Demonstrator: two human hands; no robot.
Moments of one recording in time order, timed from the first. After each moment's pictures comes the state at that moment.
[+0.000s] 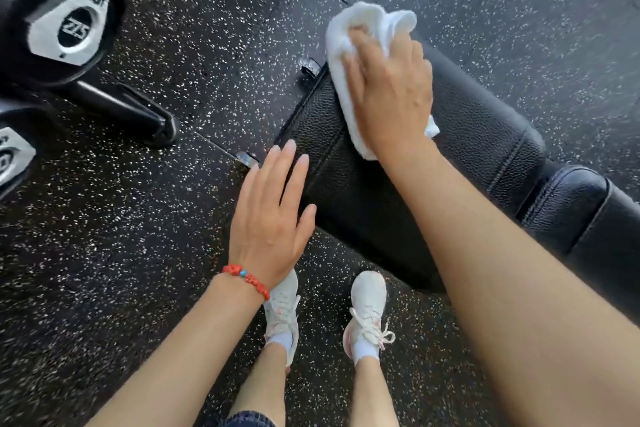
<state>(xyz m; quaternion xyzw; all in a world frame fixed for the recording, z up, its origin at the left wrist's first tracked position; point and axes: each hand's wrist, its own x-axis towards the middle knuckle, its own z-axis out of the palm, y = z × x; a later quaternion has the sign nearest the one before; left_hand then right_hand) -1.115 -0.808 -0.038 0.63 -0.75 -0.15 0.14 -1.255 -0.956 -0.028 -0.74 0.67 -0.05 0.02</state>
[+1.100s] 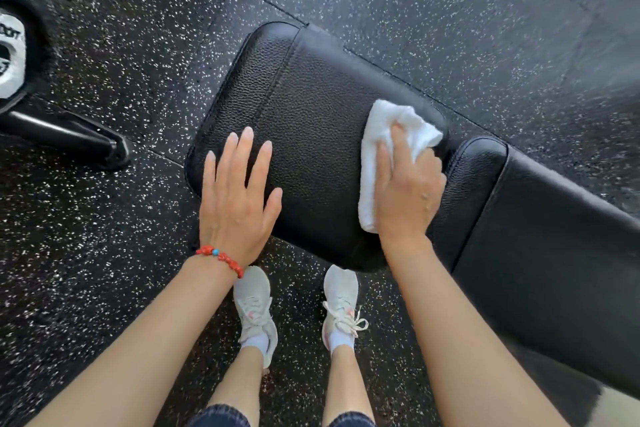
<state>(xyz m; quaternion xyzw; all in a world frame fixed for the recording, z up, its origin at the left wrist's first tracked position) -1.169 -0.824 -0.026 0.62 -0.77 -0.15 0.07 -1.369 -0.843 -0.027 -0.59 0.80 -0.02 -0.08</state>
